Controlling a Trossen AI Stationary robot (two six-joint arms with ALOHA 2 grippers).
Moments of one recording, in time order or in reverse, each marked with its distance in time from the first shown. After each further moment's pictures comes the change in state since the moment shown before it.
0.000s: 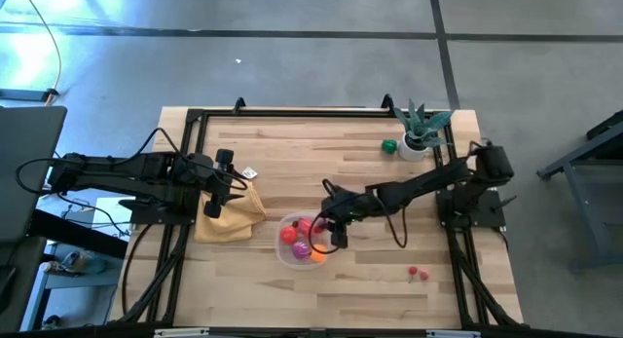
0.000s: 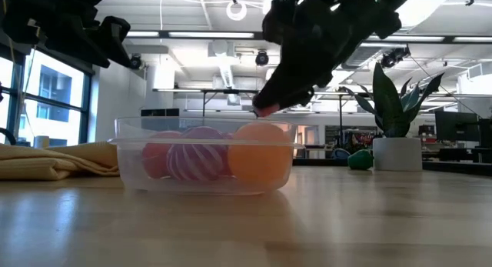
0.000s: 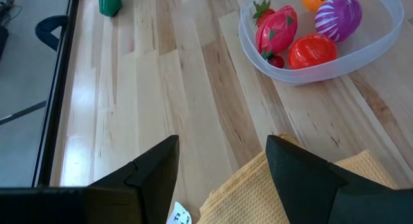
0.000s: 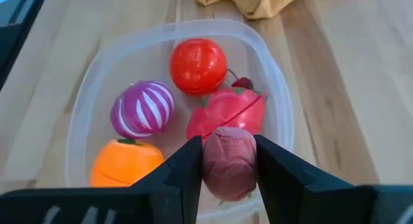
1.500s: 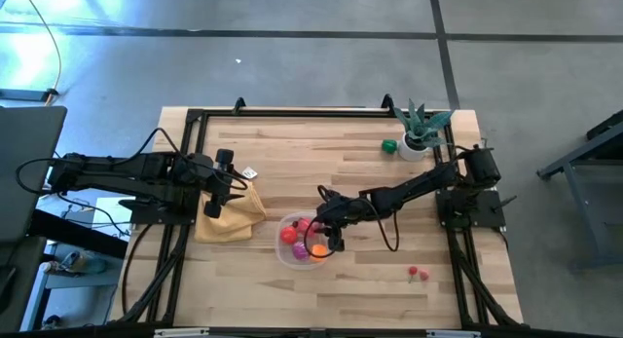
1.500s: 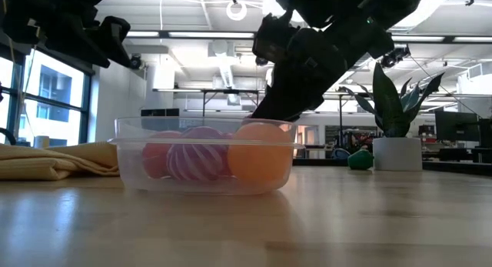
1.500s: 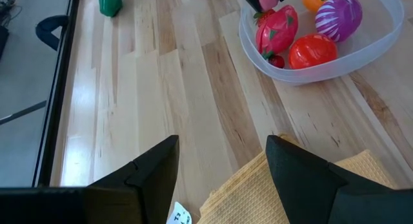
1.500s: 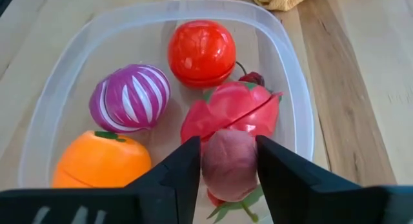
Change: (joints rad) left arm 0.000 0.000 0.000 0.000 0.000 0.000; right arm 0.004 0.107 -0.001 0.110 -0.008 -0.096
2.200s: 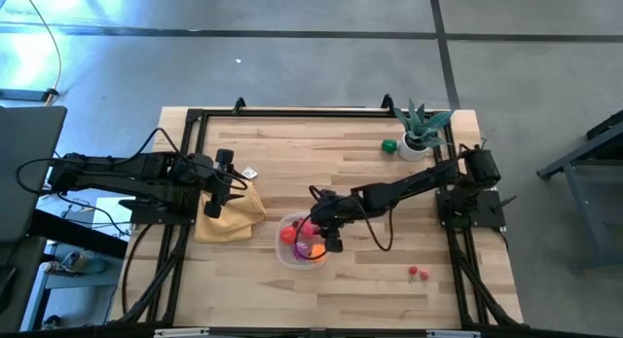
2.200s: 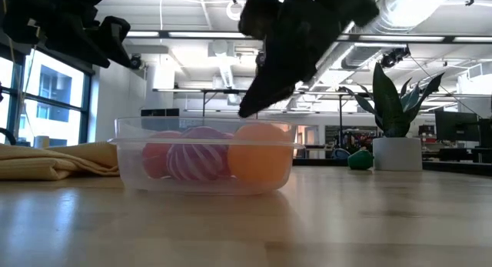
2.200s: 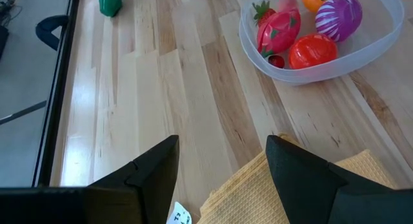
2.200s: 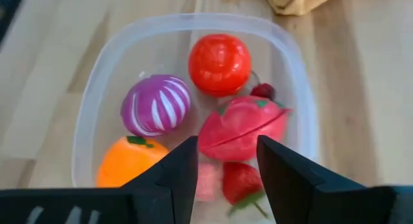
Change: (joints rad) left arm 0.000 0.000 0.000 0.000 0.000 0.000; right arm 0.006 0.000 0.195 -0.304 -0.045 -0.018
